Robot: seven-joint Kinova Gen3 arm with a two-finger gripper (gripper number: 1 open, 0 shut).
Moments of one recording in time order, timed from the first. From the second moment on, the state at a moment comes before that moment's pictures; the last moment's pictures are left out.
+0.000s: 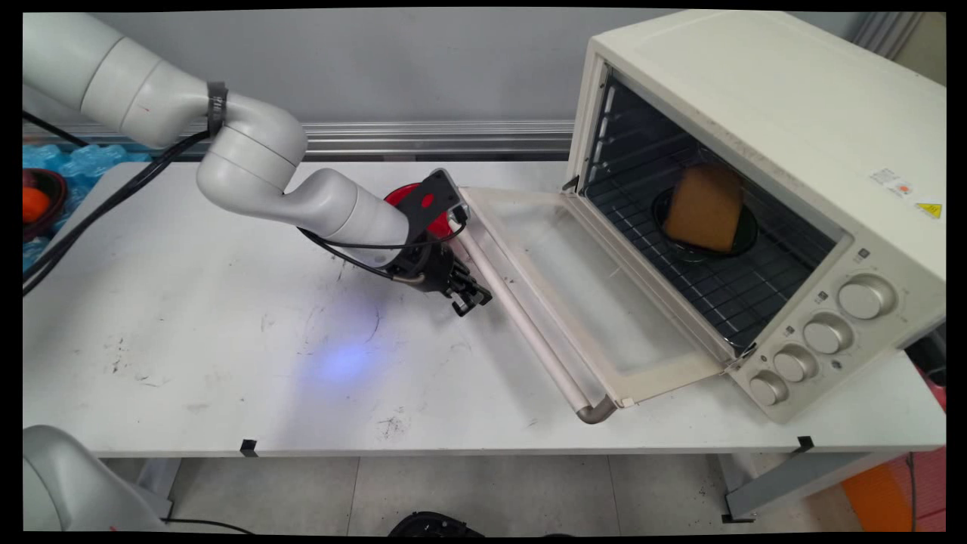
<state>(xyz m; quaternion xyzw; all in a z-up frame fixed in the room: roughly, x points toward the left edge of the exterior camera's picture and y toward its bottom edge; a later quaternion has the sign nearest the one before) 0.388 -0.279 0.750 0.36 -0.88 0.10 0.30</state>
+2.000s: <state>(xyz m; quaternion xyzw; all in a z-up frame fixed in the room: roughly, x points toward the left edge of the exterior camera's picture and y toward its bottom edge) 0.352 -0.320 0.836 0.32 -0.83 0.15 0.42</state>
